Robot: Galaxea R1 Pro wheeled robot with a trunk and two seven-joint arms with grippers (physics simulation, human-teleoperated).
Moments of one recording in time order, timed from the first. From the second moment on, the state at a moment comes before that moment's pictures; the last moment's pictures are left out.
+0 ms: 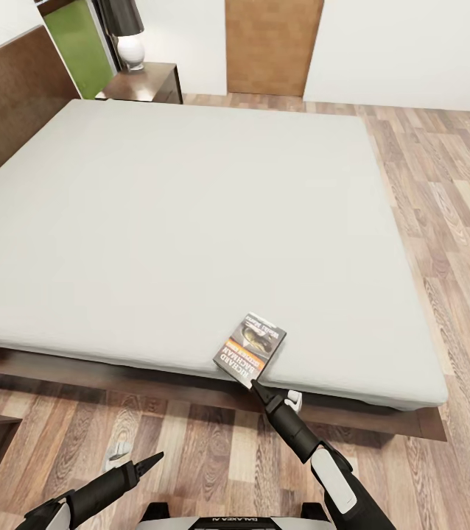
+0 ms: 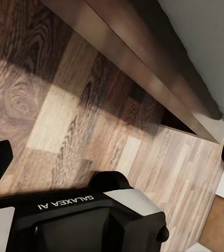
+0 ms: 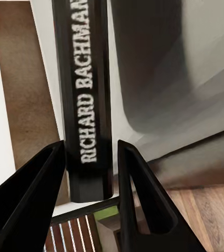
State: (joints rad) left arm -0.46 0.16 0.39 -0.31 0.12 0.16 -1.01; right arm -0.41 0.10 0.05 -0.75 -0.94 0.26 0.76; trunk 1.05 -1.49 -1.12
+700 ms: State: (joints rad) left arm -0.46 0.16 0.39 -0.31 0.12 0.16 -1.01; right arm -0.41 0.10 0.05 -0.75 -0.94 0.26 0.76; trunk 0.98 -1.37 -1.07
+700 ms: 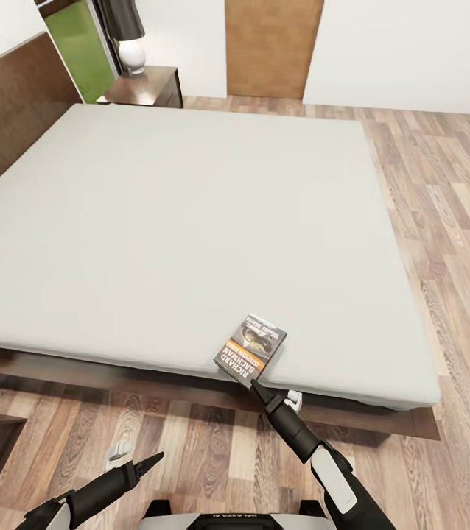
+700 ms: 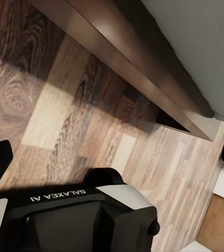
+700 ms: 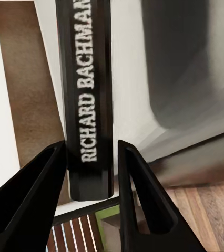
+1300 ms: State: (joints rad) left arm -0.46 0.16 0.39 -0.31 0.12 0.16 -1.01; right arm -0.41 0.10 0.05 -0.75 -0.94 0.26 0.76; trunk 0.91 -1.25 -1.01
